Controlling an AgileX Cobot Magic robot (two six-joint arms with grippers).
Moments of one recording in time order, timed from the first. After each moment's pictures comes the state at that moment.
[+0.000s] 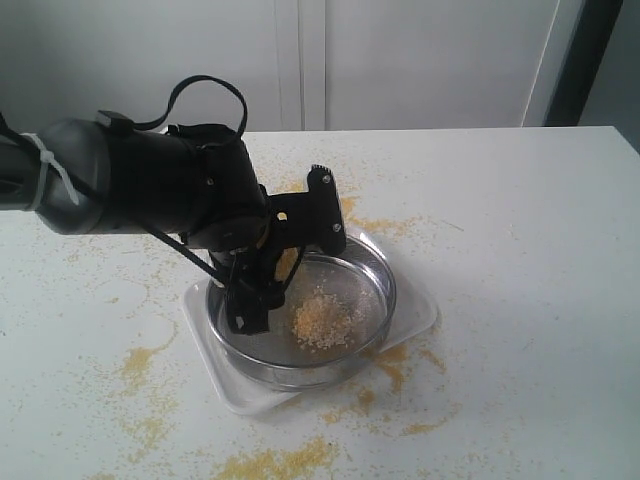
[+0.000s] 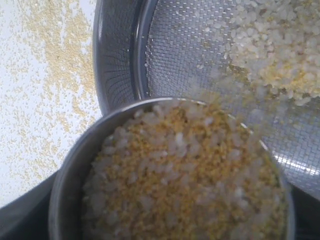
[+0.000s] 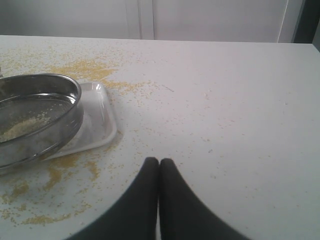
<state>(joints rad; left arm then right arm) -0.85 1.83 -1.25 0.66 0.68 0.13 0.20 0.01 -0.01 0.03 0.34 0.06</state>
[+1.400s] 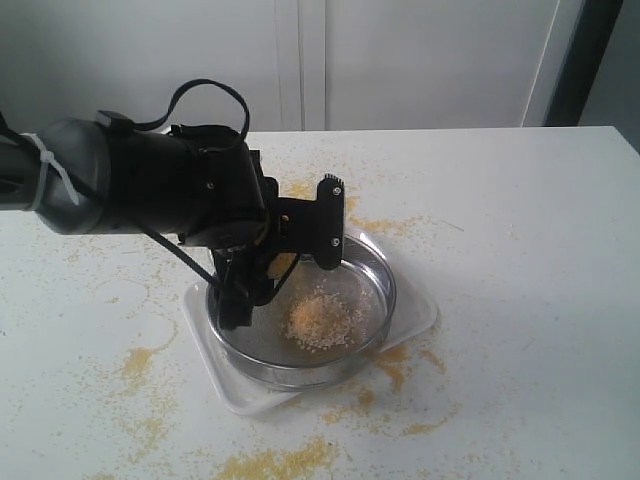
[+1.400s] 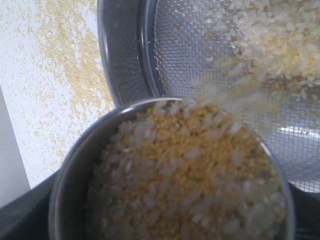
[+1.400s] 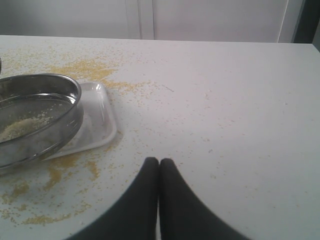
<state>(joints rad) -0.85 1.83 -1.25 0.74 0.66 0.29 0.20 0.01 -0.01 0.03 0.34 0.06</state>
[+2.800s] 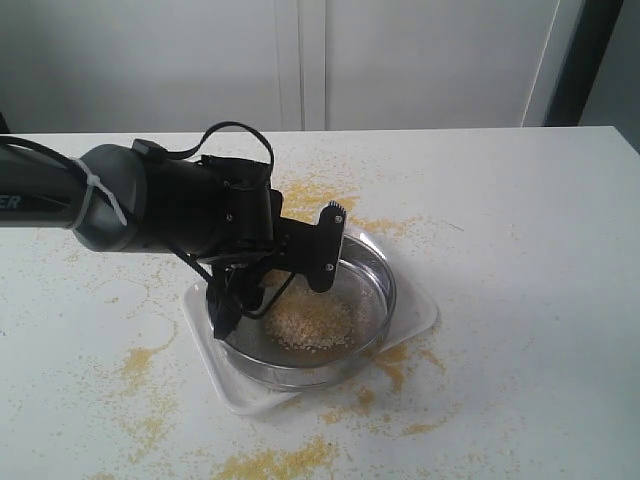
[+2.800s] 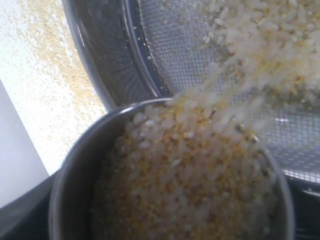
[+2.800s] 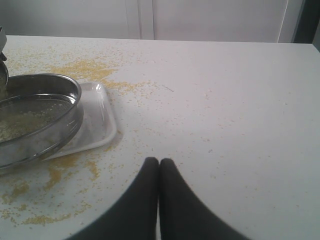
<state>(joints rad) -0.85 1.91 -1.25 0.89 0.67 0.29 0.20 0.01 -0.01 0.03 0.34 0.06</state>
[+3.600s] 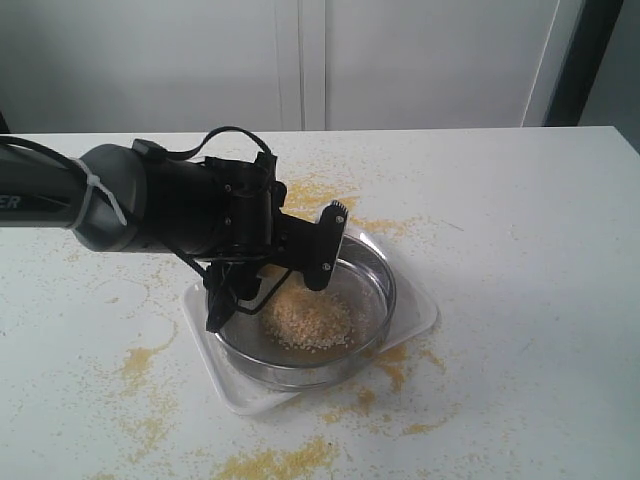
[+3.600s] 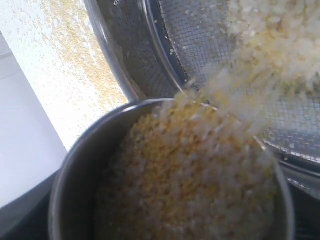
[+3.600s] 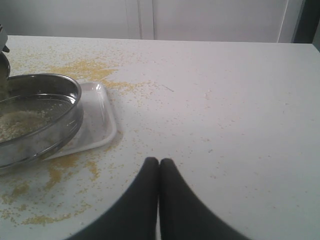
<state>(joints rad) -0.85 1.91 -1.25 0.99 0.67 0.29 0.20 0.01 -0.01 0.03 0.34 0.06</state>
